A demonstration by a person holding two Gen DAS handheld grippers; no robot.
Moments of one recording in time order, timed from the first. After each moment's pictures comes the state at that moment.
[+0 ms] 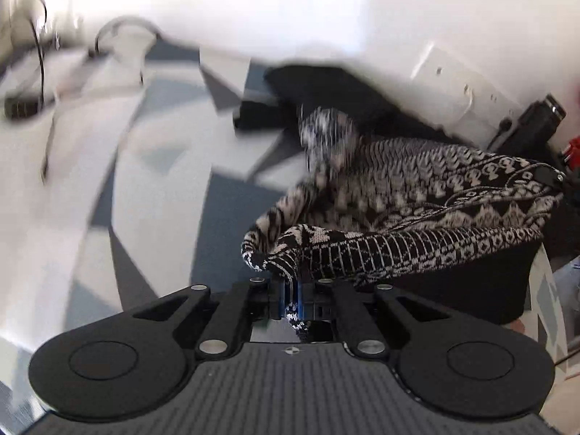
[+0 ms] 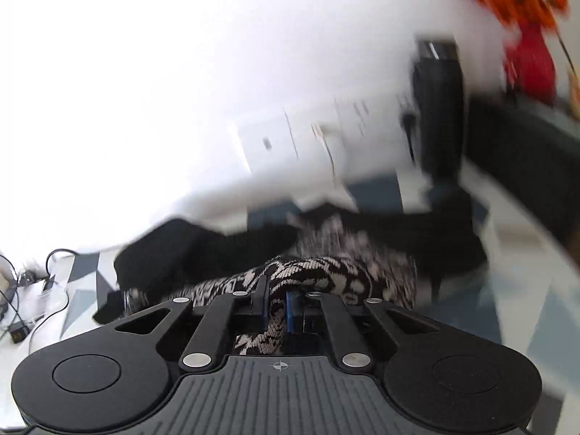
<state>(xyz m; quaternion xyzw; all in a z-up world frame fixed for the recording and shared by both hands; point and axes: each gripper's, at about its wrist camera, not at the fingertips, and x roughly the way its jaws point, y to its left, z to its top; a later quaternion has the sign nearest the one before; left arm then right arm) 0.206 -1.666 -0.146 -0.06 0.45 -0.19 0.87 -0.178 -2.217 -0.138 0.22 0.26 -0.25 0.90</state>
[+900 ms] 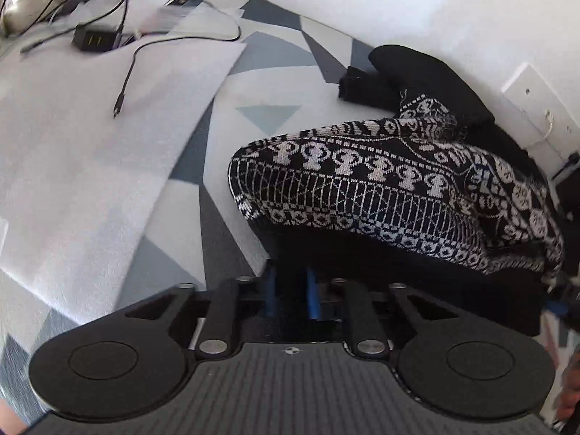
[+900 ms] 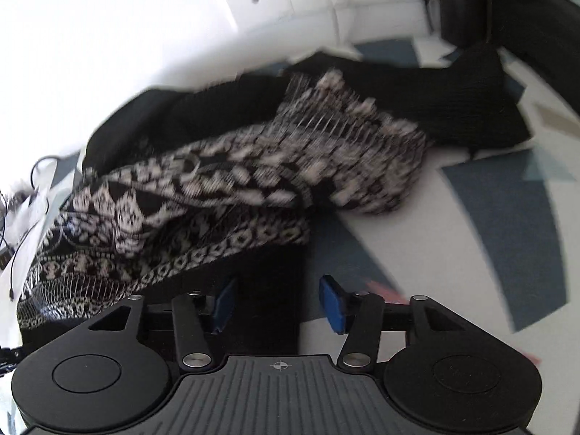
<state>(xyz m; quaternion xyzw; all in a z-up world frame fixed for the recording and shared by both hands) 0.209 -1.625 -0.194 -0.07 0.51 -0.10 0.85 -0.164 -2.211 -0.247 0.29 0.40 -0.20 0.85</state>
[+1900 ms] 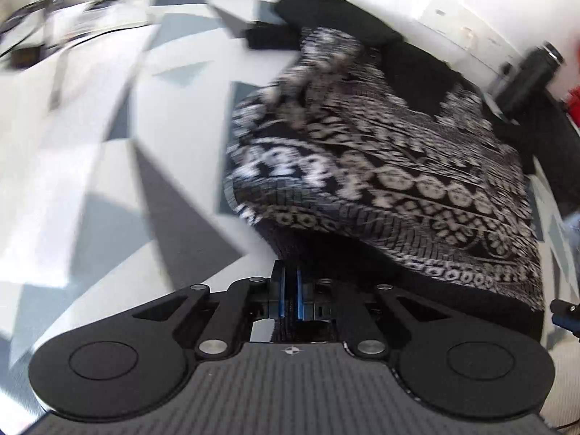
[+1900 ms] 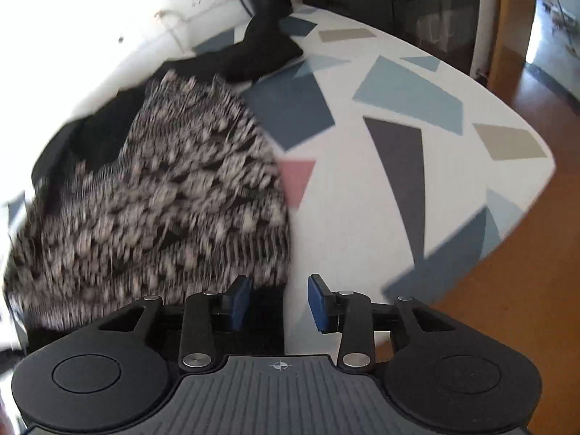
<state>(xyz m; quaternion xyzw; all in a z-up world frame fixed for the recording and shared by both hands) 0.147 -1.631 -0.192 -0.04 0.53 -0.19 0.83 -0.354 -2.164 -0.217 0.38 0.38 -0.34 0.77</state>
